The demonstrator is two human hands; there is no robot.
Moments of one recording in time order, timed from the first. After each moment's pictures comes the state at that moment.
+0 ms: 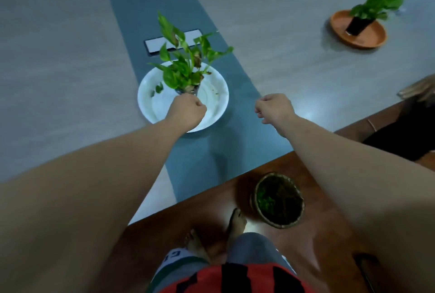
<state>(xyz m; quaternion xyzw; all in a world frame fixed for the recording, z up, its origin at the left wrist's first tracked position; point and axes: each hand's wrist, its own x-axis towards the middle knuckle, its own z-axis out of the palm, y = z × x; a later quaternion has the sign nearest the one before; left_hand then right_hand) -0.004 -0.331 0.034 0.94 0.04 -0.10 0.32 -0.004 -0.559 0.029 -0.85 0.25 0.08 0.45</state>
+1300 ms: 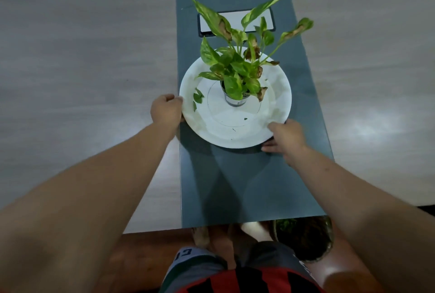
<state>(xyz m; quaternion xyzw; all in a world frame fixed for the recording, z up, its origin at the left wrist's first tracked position) 0.070 -0.228 -0.064 0.68 0.47 0.02 0.56 0.087 -0.497 -0.056 -0.74 0.29 0.26 0.55</state>
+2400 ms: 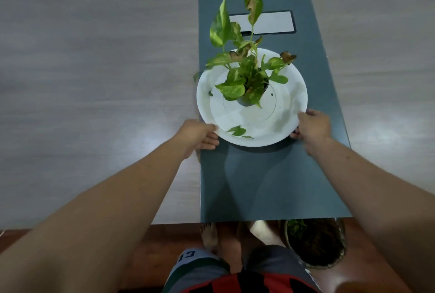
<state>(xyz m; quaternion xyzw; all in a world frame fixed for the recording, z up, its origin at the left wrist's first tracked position) 0.016 -0.237 -0.056 0.63 0.40 -0.23 0.63 0.101 -0.490 -0.053 -0.76 0.30 0.15 0.55</state>
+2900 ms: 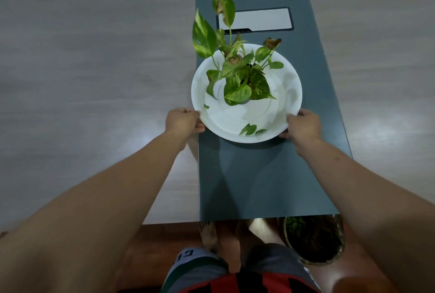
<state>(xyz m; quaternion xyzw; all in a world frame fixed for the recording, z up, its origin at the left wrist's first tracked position) 0.027 -0.219 -0.065 0.64 0.46 -0.07 0.61 0.093 -0.481 -0.064 -0.77 0.28 0.17 0.55</state>
